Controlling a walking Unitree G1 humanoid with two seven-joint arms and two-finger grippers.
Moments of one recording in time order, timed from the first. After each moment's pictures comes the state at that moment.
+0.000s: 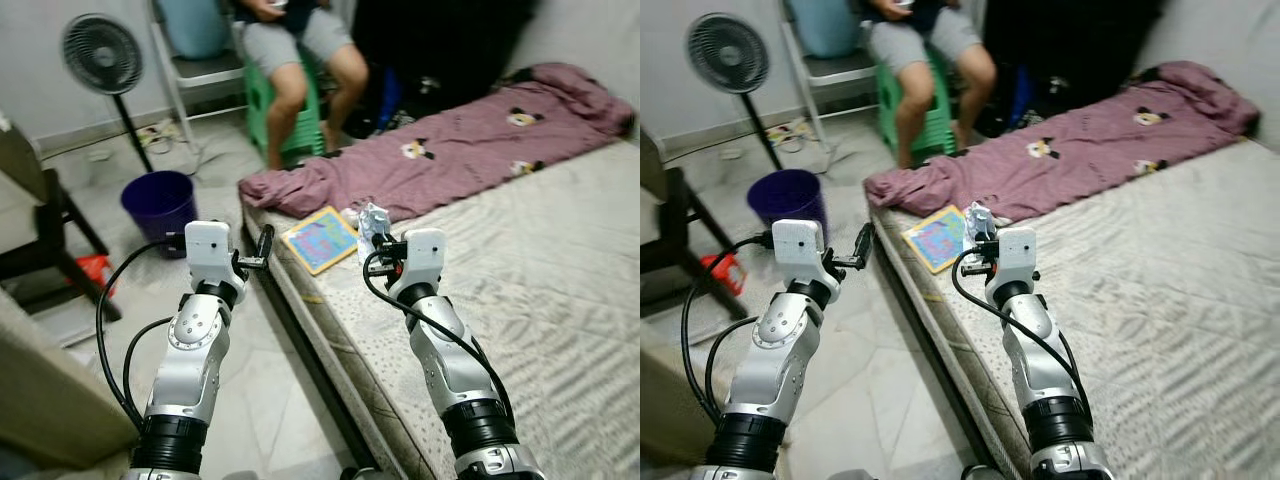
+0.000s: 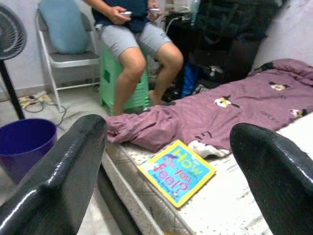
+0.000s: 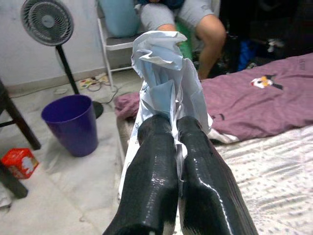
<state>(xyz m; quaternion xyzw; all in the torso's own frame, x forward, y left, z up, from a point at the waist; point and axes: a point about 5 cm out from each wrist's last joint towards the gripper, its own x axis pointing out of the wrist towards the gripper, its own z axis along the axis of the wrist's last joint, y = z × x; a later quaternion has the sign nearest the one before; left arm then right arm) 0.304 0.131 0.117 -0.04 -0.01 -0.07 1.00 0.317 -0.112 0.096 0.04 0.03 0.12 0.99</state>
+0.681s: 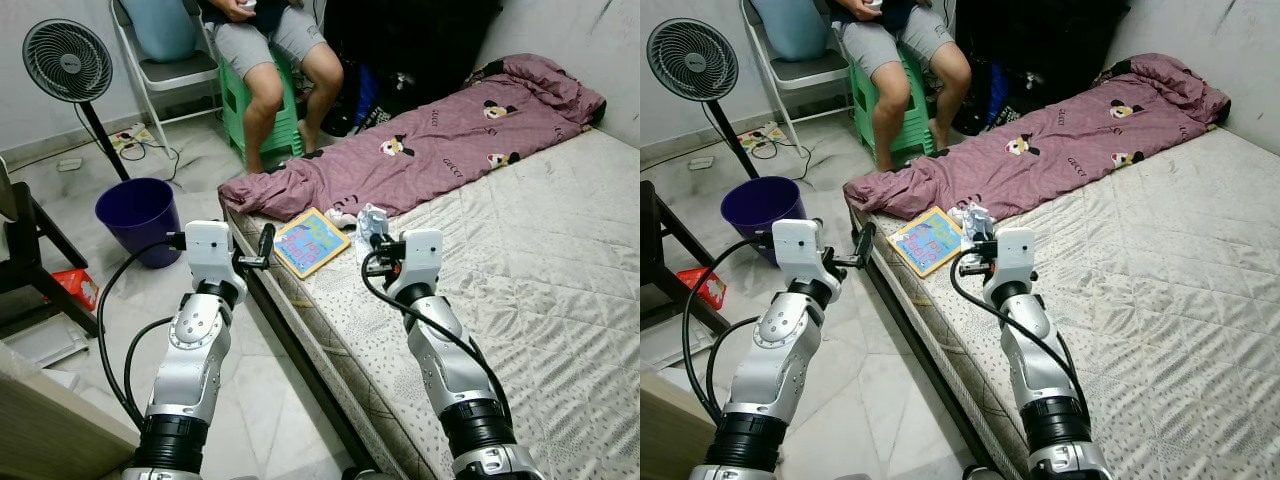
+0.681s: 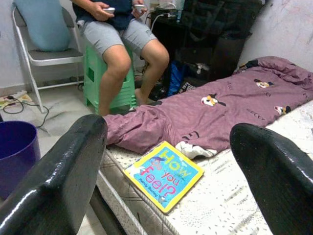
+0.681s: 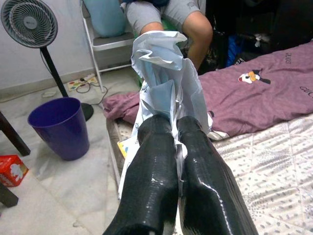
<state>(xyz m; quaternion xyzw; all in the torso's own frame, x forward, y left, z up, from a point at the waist) 0.304 0.130 0.117 -0.05 -0.01 -0.07 1.00 0.318 -0.112 0.096 0.04 0.03 0.12 0.99</state>
